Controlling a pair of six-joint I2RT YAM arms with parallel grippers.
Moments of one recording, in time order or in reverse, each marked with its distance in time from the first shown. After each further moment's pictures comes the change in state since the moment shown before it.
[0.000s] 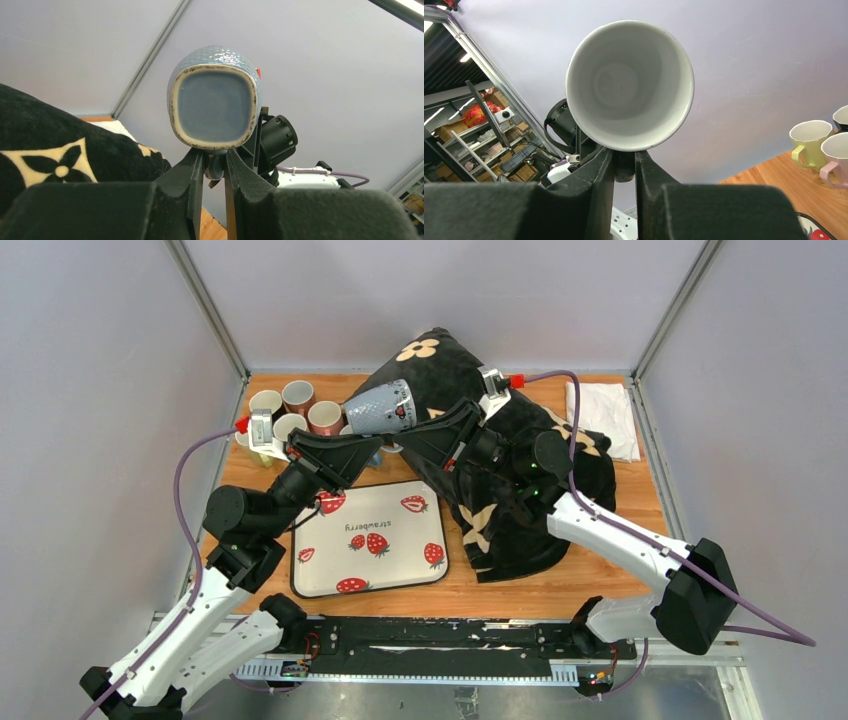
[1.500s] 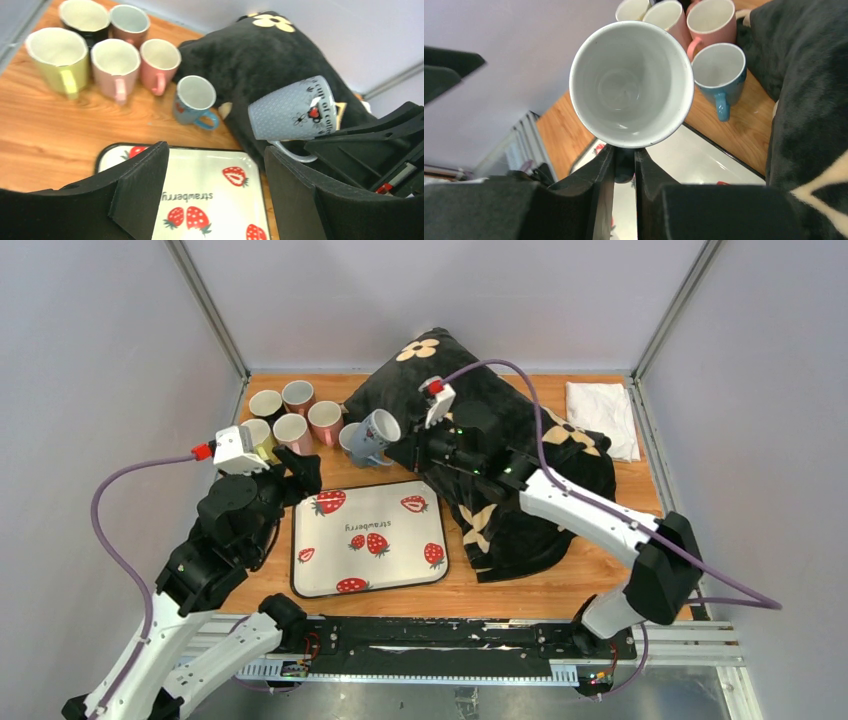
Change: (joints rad) left arm 0.000 -0.076 0.234 -0.969 -0.738 0.270; right arm 0.025 0.148 0.203 -0.776 0.254 -0.489
